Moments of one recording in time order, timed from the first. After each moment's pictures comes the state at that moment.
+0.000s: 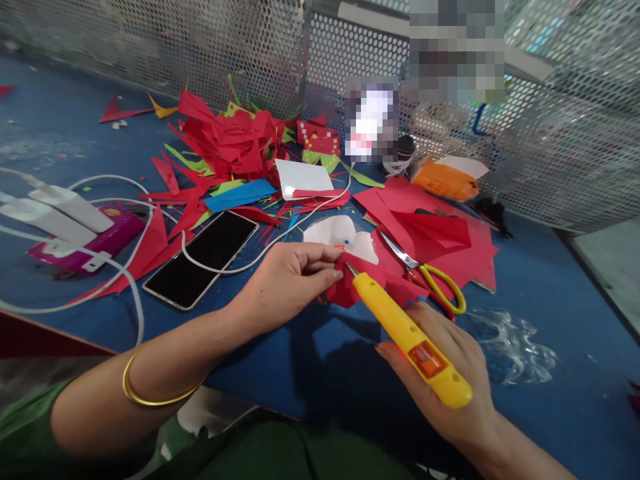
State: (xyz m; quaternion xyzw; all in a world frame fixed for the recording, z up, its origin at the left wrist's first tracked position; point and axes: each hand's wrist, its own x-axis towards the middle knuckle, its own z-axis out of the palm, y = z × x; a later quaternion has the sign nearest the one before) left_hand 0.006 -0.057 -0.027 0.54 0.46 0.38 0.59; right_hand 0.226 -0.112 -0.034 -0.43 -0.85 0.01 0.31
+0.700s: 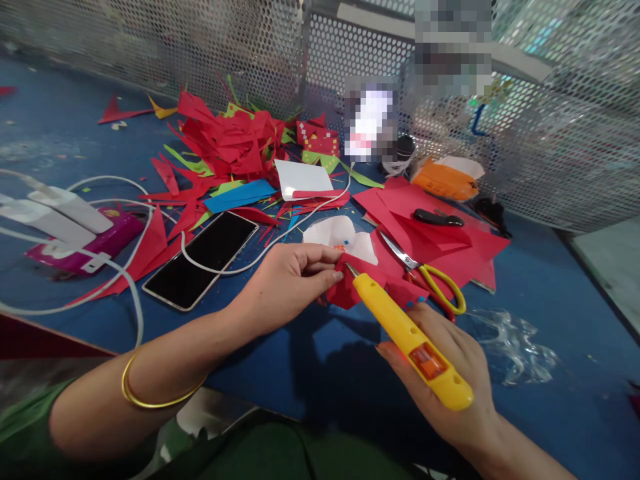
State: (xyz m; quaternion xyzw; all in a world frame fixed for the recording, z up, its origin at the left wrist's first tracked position) left_hand 0.006 -0.059 -0.026 0.53 0.48 0.37 0.59; right_hand 0.225 -0.114 -0.033 -0.43 -0.85 -0.01 0.31
